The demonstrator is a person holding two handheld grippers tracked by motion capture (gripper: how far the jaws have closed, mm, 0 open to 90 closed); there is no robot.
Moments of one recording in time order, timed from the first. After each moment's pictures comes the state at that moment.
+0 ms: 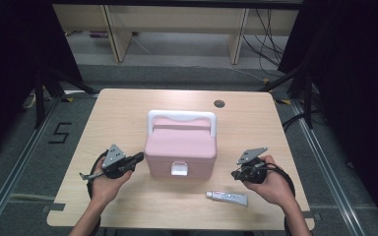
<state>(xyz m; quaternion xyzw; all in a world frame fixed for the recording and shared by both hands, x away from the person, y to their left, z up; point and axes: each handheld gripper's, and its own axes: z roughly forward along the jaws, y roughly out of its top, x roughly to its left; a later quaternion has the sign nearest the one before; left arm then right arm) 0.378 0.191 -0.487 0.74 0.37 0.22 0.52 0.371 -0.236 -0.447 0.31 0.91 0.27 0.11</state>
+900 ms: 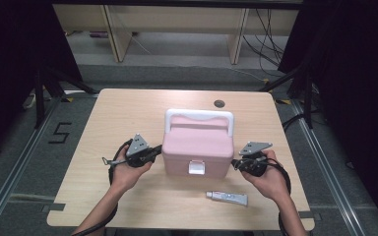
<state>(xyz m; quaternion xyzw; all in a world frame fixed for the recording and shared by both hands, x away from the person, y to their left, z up) 0.408 0.138 -0.477 0.77 0.32 0.21 0.52 0.386 -0.240 -0.448 0.33 0.87 0.33 0.16</state>
